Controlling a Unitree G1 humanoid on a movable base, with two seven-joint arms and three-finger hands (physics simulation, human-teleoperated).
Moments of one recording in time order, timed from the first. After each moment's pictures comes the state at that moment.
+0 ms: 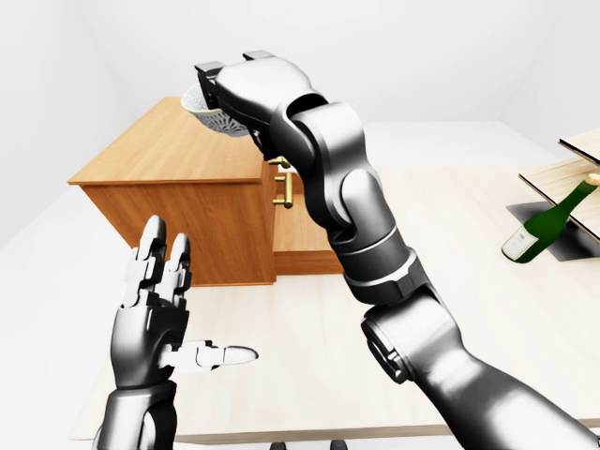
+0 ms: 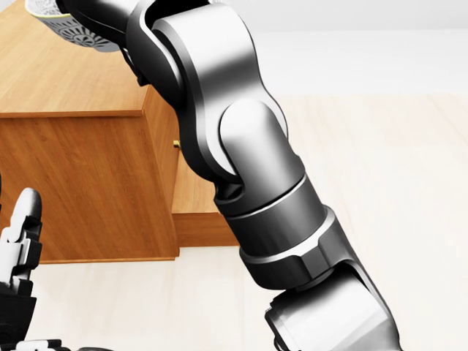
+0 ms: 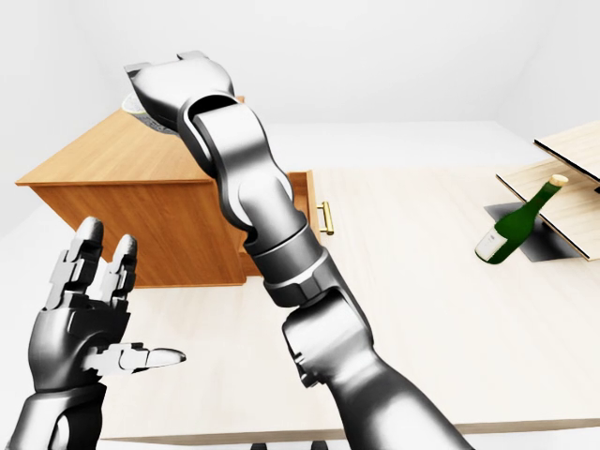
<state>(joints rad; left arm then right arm) 0.36 -0.06 0.16 -0.76 -0.19 0.09 -0.23 -1.28 0.15 0.12 0.30 -1.35 0.09 0.70</state>
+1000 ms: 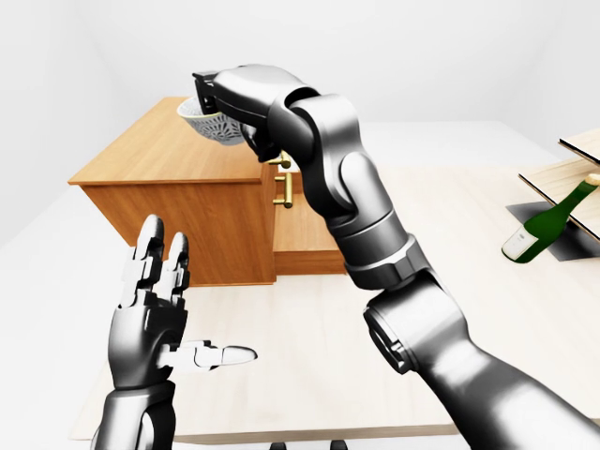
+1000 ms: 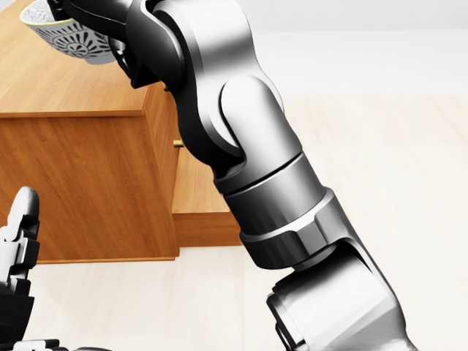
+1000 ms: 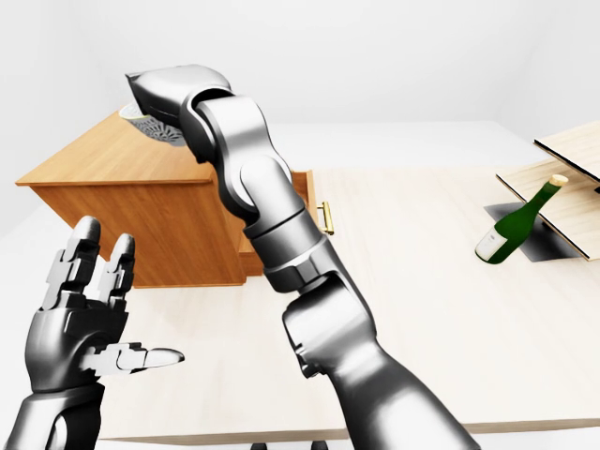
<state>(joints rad) 0.36 -0.06 0.17 -0.77 -0.20 0.09 -0.23 -1.34 0.13 0.11 0.43 -1.21 0.09 0.70</state>
